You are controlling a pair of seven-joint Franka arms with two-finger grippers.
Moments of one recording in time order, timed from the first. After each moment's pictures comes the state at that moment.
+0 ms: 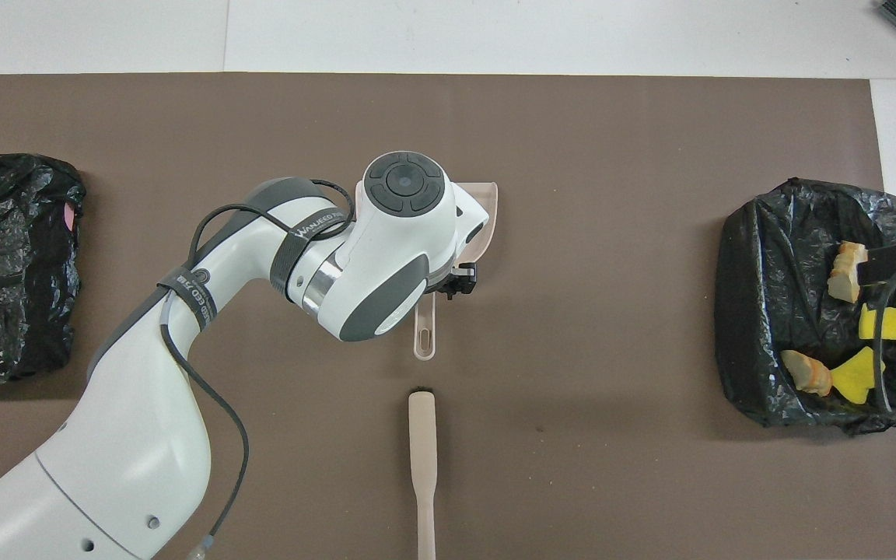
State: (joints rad) left arm -0.20 0.58 -0.56 -1.47 0.20 1.89 -0.66; right arm 0.05 -0.08 -0.09 -1.57 -0.03 1.52 0.00
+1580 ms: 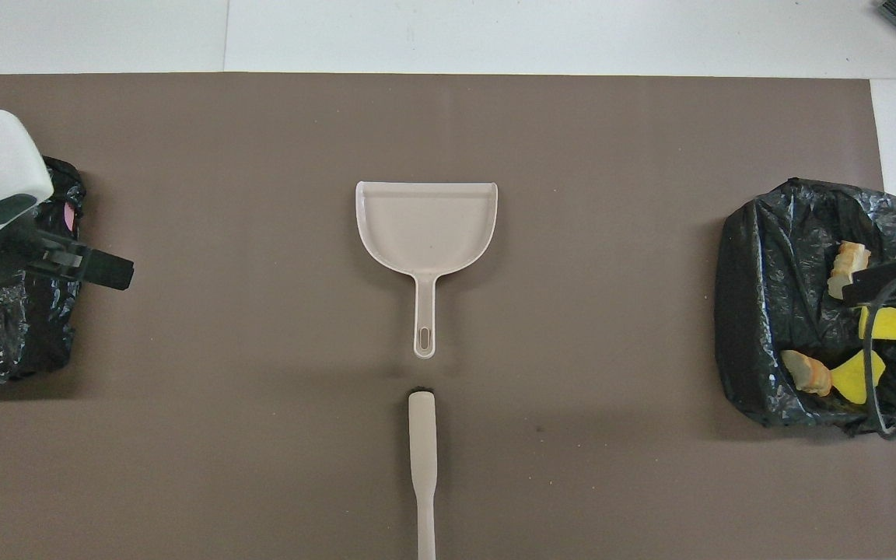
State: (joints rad) left arm -0.14 -0.05 -0.01 -1.60 0.00 1.55 0.14; right arm 0.05 -0.08 -0.08 -1.57 -0.02 1.44 -0.01
